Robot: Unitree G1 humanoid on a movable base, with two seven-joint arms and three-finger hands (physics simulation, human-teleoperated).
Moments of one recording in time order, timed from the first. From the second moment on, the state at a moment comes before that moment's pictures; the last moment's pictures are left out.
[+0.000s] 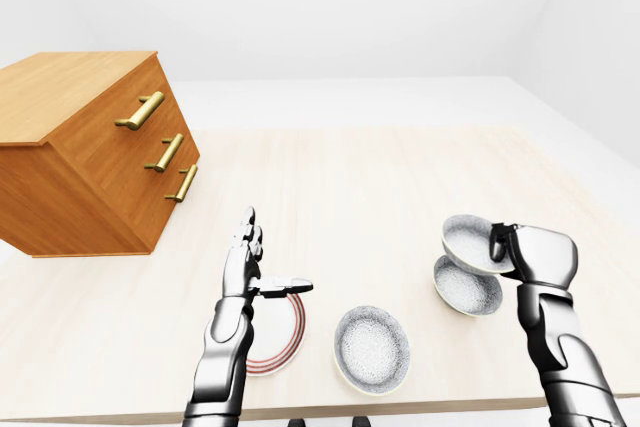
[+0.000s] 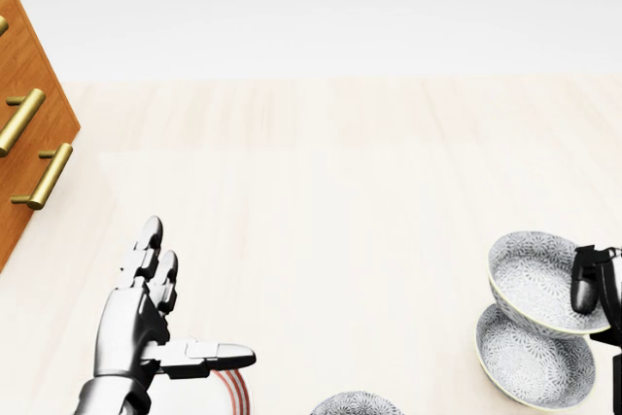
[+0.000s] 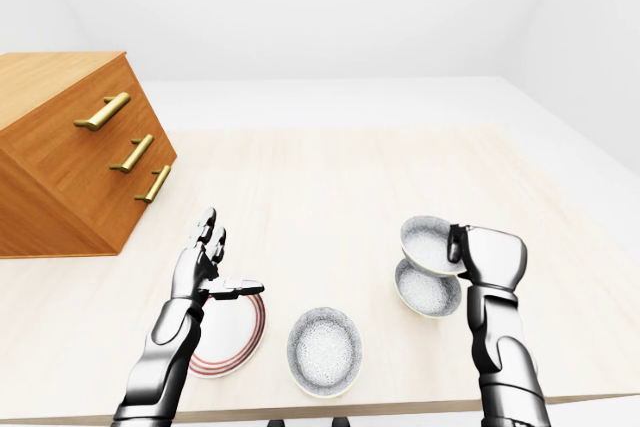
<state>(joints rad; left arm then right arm) 0.01 0.00 0.01 0.01 -0.09 0.08 -0.03 -0.07 -0.40 -0.28 0.30 -1.13 -0.09 -0.44</state>
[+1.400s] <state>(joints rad) 0.01 0.00 0.01 0.02 -0.09 0.07 -0.02 0.11 -0.27 -0.37 0.05 -1.16 -0.09 -0.39</state>
